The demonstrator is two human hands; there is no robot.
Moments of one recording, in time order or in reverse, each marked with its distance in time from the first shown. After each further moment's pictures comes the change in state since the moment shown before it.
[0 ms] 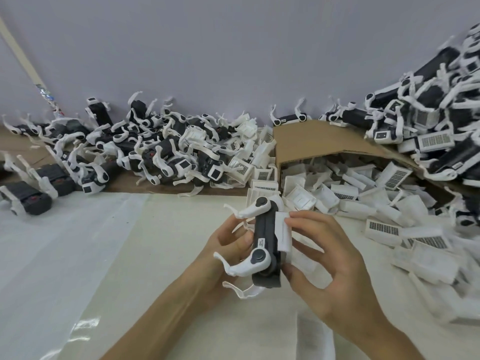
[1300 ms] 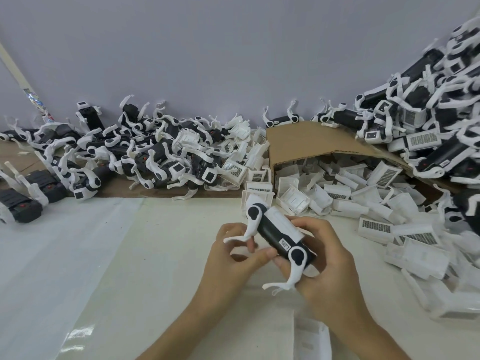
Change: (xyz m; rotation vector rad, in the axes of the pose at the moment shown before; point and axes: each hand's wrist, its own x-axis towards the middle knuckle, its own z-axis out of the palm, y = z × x) left_hand -0.008 -0.016 0.017 0.602 0.284 0.233; right_hand -0.003 0.013 0.008 0.043 0.115 0.168
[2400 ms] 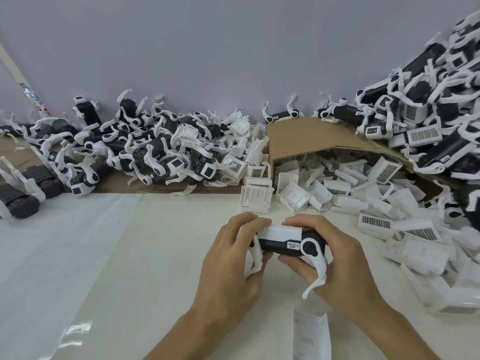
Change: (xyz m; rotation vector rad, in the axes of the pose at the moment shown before) left_hand -0.012 0.002 0.004 0.633 0.061 0.572; right_hand 0.010 0.005 -0.021 -0.282 -0.088 -0.196
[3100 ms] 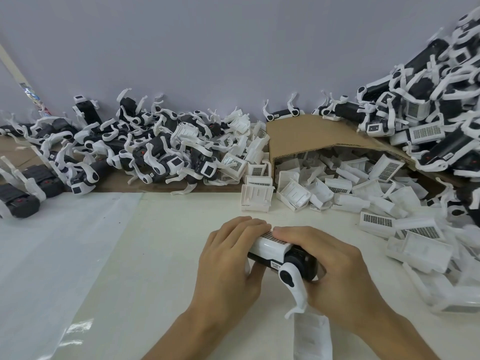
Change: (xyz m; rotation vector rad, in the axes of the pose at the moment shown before) left_hand 0.000 -0.006 0.001 0.127 0.035 0.063; right_hand -0.002 -0.010 0.005 -0.151 -0.017 -0.214
